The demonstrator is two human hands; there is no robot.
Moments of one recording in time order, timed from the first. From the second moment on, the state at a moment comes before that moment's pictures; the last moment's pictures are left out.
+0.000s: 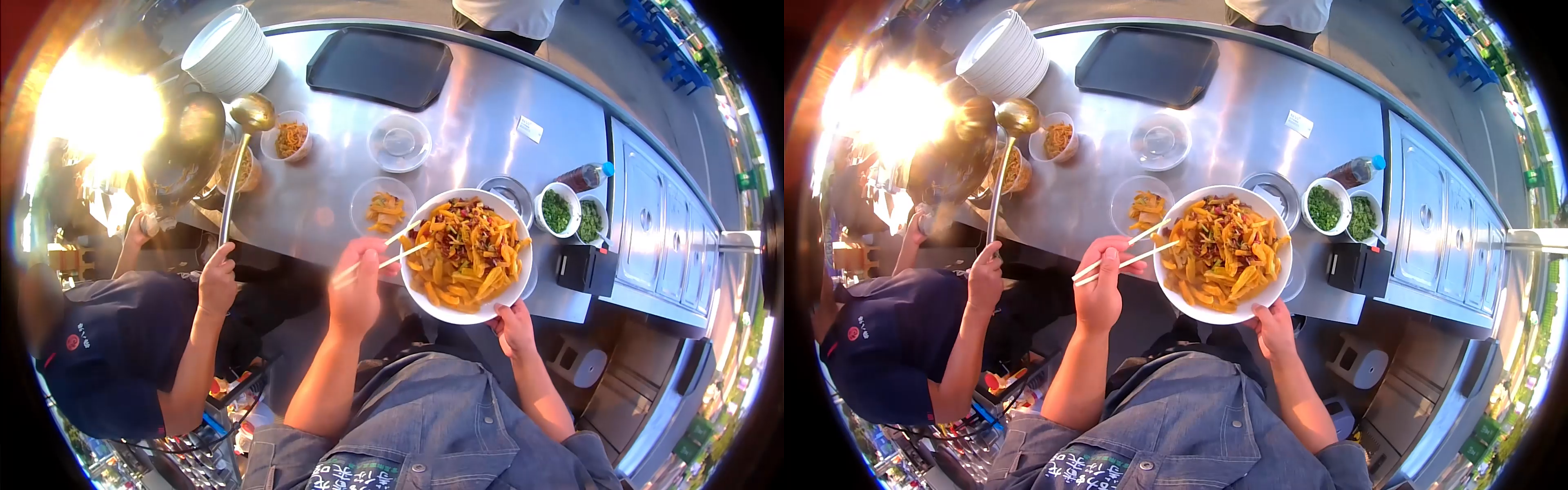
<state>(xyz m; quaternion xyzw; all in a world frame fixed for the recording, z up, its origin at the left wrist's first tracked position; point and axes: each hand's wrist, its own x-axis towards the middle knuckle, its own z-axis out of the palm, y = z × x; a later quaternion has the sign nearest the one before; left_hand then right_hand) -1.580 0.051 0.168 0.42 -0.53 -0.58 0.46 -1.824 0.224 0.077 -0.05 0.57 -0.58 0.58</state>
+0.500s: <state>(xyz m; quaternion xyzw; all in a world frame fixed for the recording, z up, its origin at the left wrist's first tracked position) -1.580 0.028 0.220 0.35 -0.76 -0.47 0.29 -1.797 0.144 0.116 0.00 0.55 -0.61 0.57</state>
